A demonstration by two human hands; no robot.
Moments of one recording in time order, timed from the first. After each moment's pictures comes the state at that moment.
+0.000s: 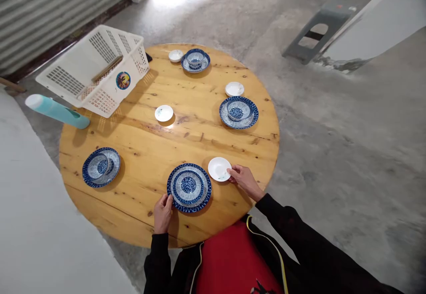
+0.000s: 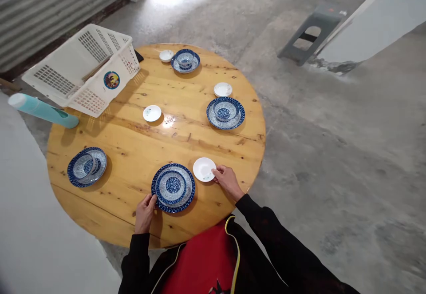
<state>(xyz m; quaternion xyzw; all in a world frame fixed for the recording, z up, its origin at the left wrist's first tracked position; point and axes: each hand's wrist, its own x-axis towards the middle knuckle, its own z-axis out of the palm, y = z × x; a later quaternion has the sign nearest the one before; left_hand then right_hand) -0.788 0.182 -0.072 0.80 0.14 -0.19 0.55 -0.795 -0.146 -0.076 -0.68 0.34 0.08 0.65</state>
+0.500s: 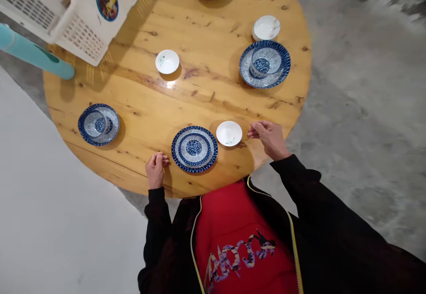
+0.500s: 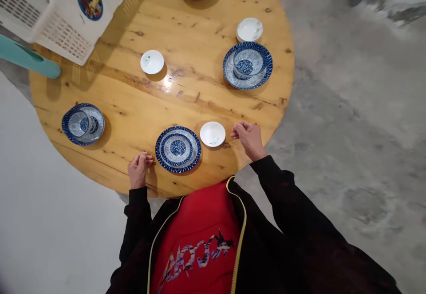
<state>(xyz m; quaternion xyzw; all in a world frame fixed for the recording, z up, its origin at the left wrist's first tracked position) -0.776 0.202 -0.070 0.74 0.26 -0.09 0.61 -0.786 -0.181 -0.064 -0.69 0.39 0.00 0.61</state>
